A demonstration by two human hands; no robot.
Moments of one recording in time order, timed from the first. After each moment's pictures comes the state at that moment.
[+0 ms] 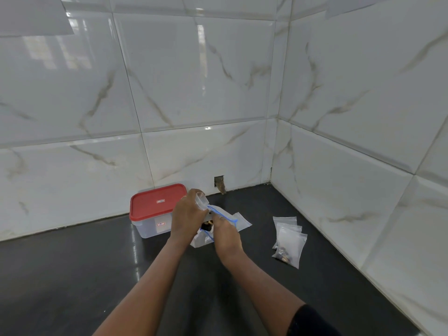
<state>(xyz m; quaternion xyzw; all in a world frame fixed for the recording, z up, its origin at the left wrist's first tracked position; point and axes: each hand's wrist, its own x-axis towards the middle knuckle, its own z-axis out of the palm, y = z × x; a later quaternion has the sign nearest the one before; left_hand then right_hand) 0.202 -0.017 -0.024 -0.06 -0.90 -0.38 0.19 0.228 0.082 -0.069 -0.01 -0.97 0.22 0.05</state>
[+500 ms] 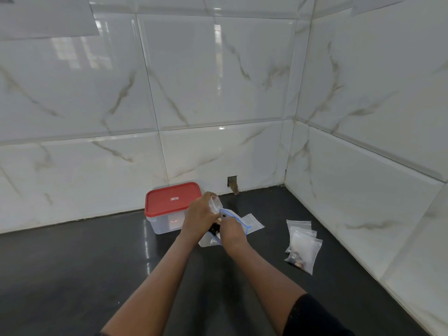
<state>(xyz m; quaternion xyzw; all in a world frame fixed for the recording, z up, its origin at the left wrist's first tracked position) 0.201 -0.026 -0.026 -0.09 -0.92 -0.35 0.14 0.213 0.072 -0.059 -0.02 -0.96 0.28 -0.03</state>
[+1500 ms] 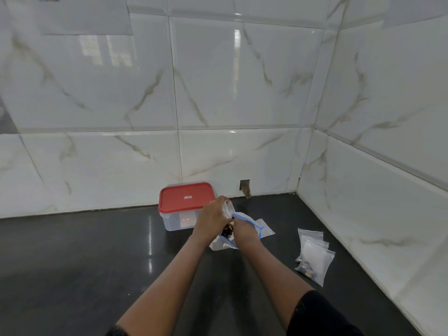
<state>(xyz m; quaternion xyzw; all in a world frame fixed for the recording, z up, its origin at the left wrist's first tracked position) 0.206 -0.032 -0.029 -0.10 -0.92 -0.34 0.14 0.207 0.069 -0.044 0.00 -0.99 0.13 -0.09</state>
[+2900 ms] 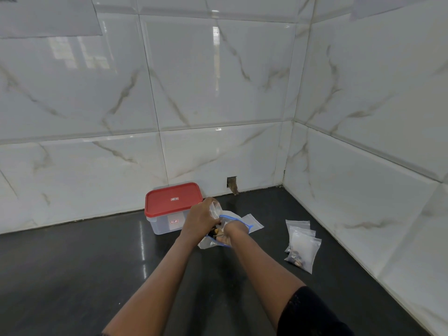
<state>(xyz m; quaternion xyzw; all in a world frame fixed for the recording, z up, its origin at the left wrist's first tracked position) 0.199 -0.034 -0.038 -0.13 -0.93 -0.33 0.12 0.193 0.057 -0.064 -0.40 -0.46 0.79 -0.08</state>
